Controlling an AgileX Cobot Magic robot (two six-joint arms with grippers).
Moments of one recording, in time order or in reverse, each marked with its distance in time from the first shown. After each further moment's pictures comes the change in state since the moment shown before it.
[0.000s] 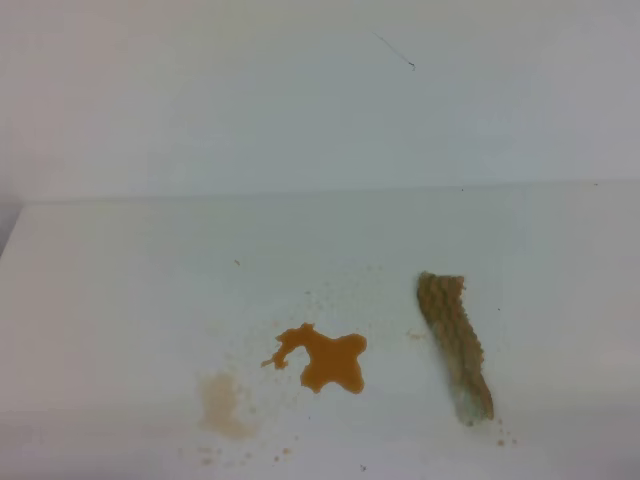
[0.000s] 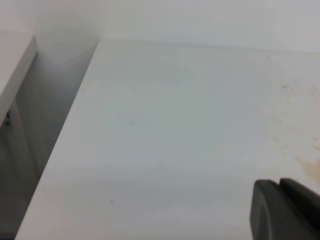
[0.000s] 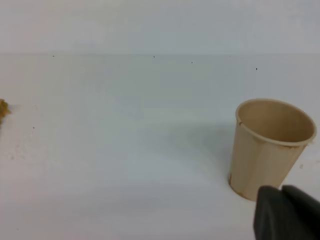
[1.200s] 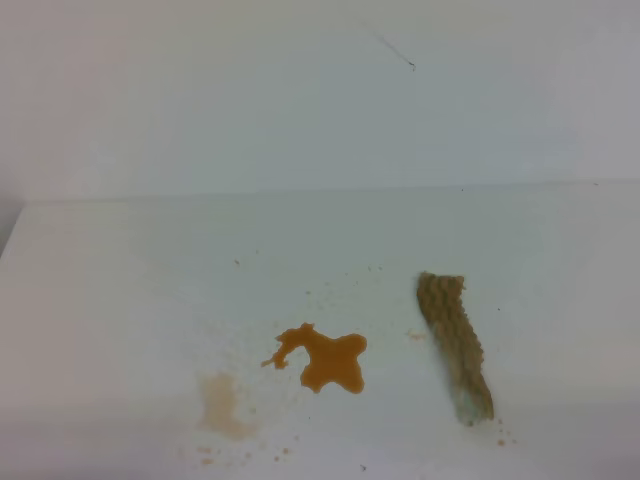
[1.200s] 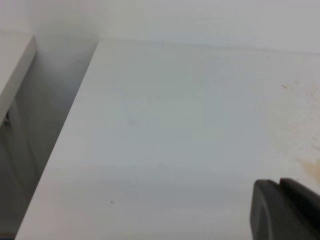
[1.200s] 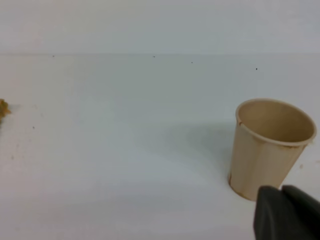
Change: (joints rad) left arm 0.000 0.000 0.000 0.000 0.000 0.000; right arm 0.000 0.000 0.000 0.000 0.000 0.000
